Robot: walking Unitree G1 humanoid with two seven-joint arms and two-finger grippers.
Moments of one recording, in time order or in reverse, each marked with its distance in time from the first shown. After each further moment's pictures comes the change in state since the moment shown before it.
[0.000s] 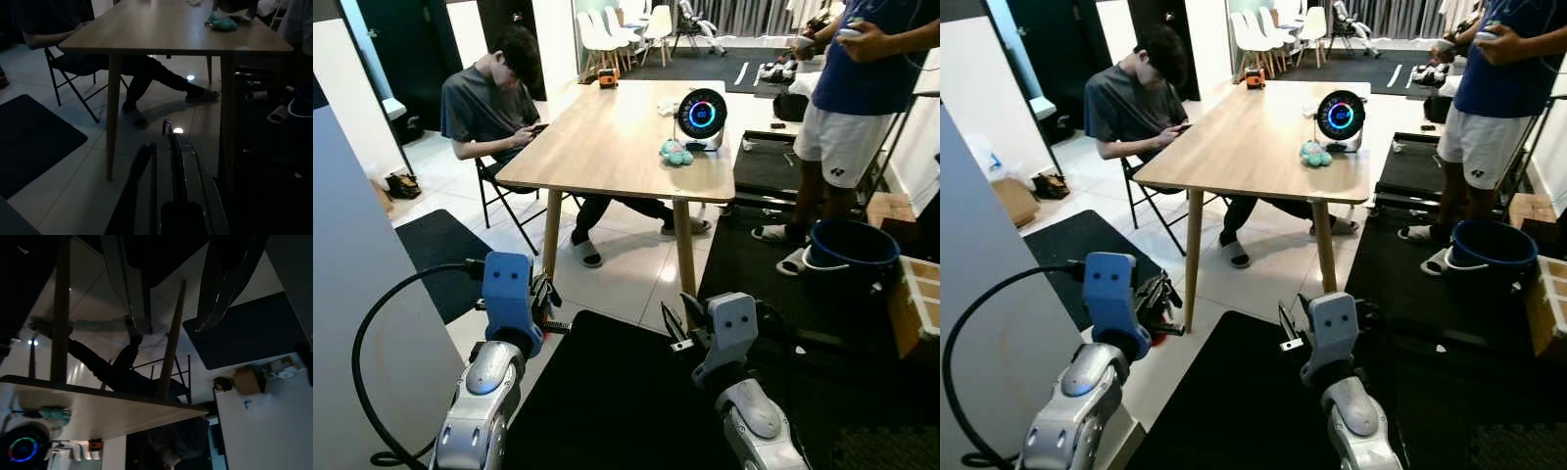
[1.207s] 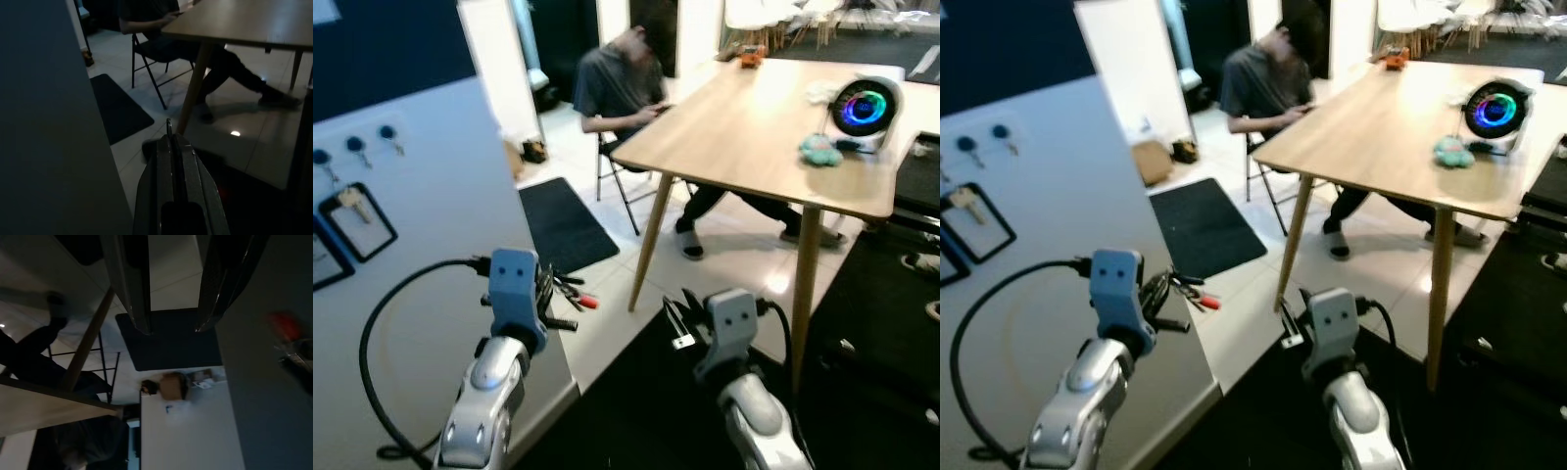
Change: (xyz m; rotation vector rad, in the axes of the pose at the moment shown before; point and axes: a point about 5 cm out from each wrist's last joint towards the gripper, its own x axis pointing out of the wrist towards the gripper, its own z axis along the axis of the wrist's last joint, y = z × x) left arm 0.002 -0.006 0.003 0.009 -0.011 -0.025; right arm 0.000 -0.002 0.000 -0.027 -0.004 -0.003
